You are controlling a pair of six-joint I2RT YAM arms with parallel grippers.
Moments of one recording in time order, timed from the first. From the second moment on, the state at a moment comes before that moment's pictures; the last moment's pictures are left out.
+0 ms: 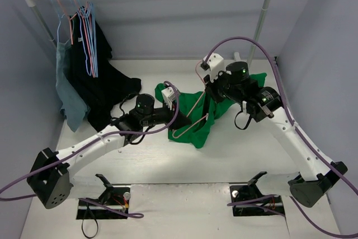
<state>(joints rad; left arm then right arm) -0.74 1.25 0.88 0.11 0.52 -0.36 0.60 1.24 1.43 -0.70 -0.05 -0.20</state>
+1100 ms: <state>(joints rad) -0.74 1.36 0.75 0.38 0.54 -0.50 0.43 1.17 1.45 -0.79 0.03 -0.25</state>
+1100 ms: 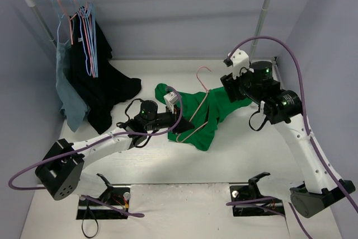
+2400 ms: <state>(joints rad) -0.70 1.41 1.19 -0.19 0.55 -0.23 0.32 1.24 1.22 -0.61 -0.31 -0.63</state>
